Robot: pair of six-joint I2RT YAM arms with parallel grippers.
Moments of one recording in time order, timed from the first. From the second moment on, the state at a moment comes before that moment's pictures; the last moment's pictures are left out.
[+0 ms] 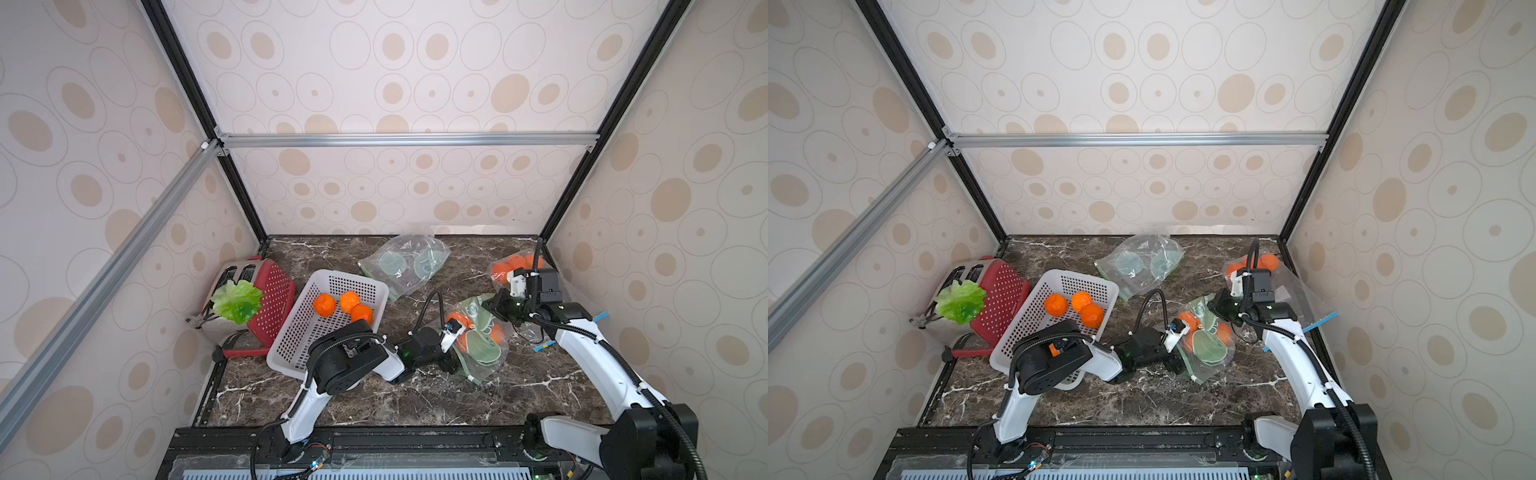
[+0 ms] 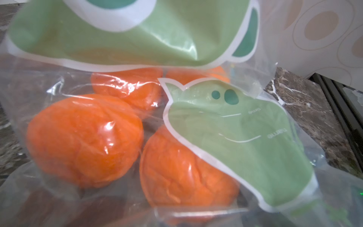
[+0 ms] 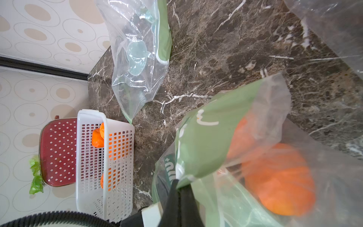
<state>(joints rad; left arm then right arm) -1.02 2.13 0.93 0.84 0.13 -0.17 0.08 1.19 0.90 -0.56 -0.42 0.63</state>
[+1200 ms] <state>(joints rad) -1.02 1.95 0.80 0.73 0.09 -0.20 0.04 1.18 0.89 -0.55 -0.38 0.61</state>
